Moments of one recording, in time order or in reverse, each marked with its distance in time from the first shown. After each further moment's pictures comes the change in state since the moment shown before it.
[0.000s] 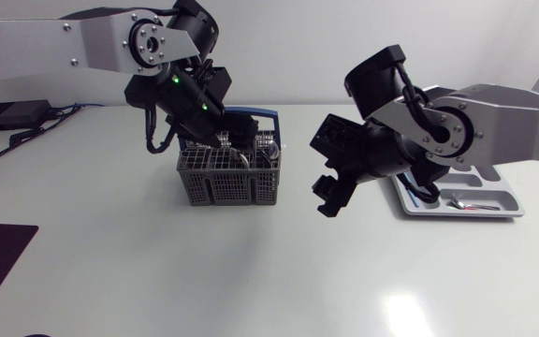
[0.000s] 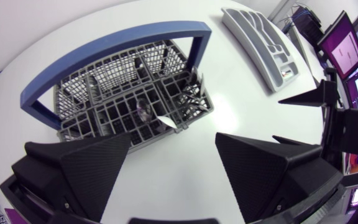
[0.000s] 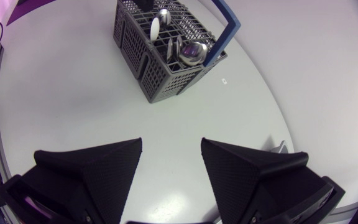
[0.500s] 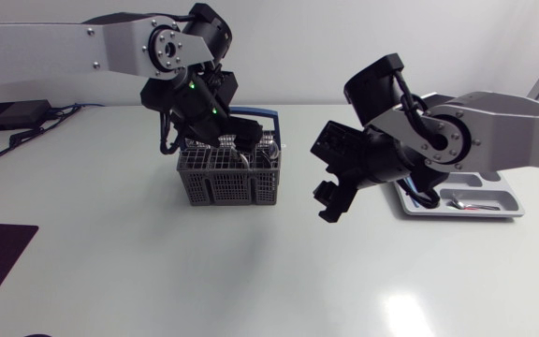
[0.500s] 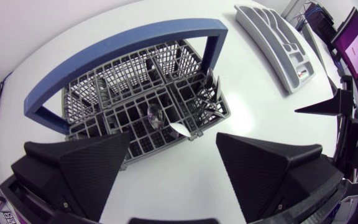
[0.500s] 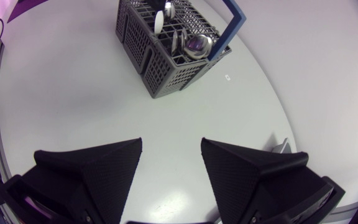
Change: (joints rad) left arm -0.024 0.052 0.038 -0.004 -0.096 -0.006; right arm 0.000 0.000 -0.027 0.008 0.000 -0.001
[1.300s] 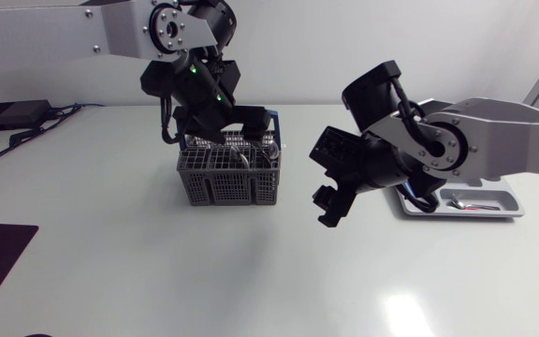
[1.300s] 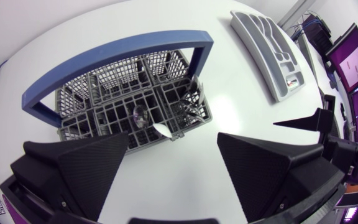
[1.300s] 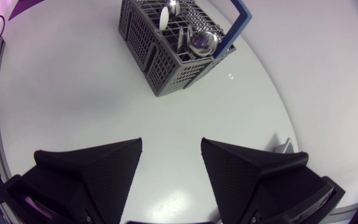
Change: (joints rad) left arm -0.014 0.017 0.092 -0.085 0.052 -0.097; right arm 0.007 0.000 -0.021 0.015 0.000 0.000
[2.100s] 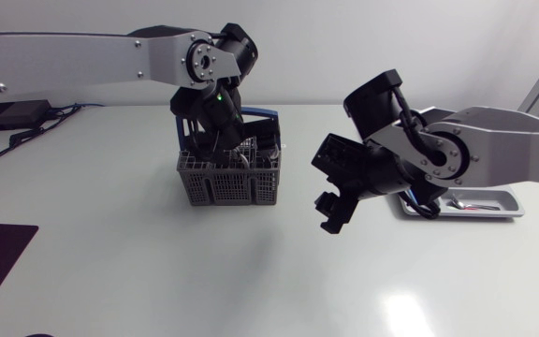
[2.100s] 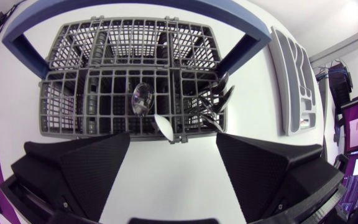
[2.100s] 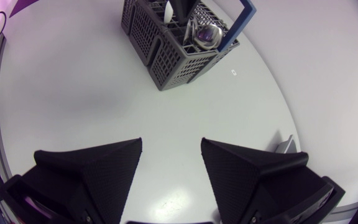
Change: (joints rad) left arm -0.036 0.094 -0.003 0.022 -0.079 -0.374; right arm 0.000 -0.012 -0.039 0.011 0.000 0.000
